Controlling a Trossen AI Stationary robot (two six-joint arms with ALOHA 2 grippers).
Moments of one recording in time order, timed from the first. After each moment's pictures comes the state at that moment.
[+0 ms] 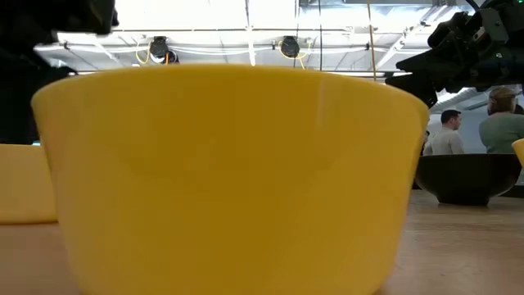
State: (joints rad) left arm -0.64 1.61 0.94 -0.47 -0.07 -0.73; right arm -0.25 0.32 0.09 0.21 -0.24 0.24
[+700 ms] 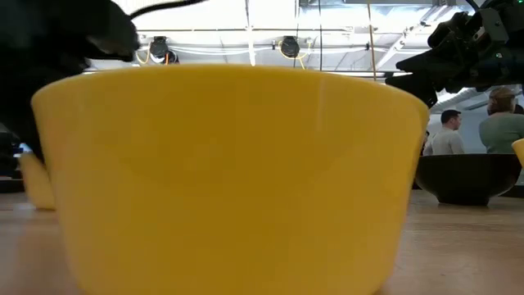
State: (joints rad) left arm -0.55 1.60 0.91 -0.54 -0.16 -0.56; right arm -0.25 0.32 0.09 0.21 -0.24 0.24
